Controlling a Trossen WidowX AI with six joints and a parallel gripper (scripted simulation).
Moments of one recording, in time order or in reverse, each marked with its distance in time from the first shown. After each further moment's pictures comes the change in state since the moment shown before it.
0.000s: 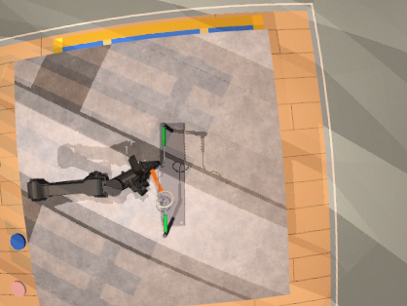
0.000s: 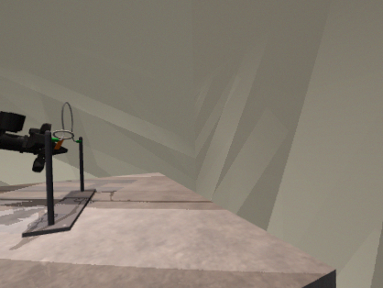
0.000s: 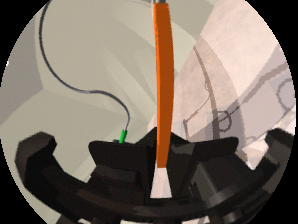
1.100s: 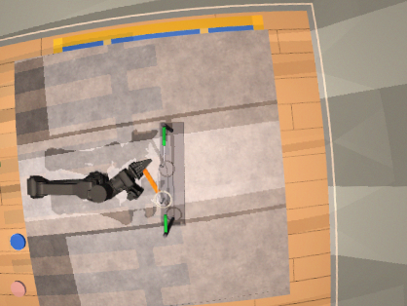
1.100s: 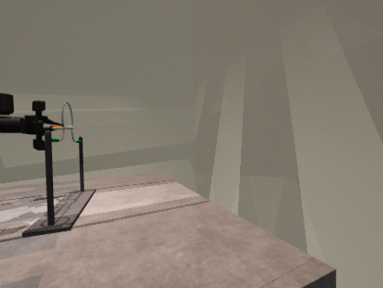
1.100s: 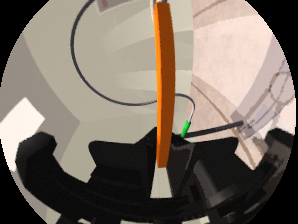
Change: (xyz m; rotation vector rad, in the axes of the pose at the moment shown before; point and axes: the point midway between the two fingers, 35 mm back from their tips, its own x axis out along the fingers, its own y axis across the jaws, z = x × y) arm -0.027 0.090 0.023 0.492 0.095 0.265
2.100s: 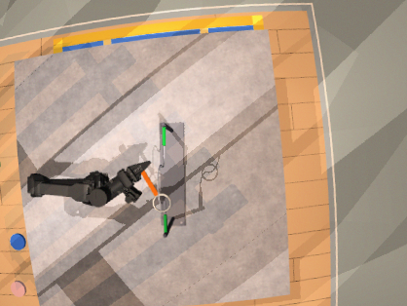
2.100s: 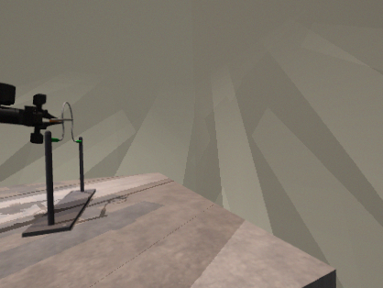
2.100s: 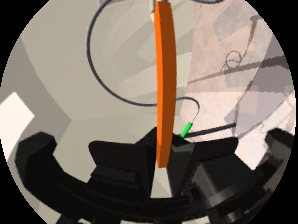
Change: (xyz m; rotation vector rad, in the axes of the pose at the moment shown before) arm -0.003 0.020 0.002 -0.056 0.001 -0.086
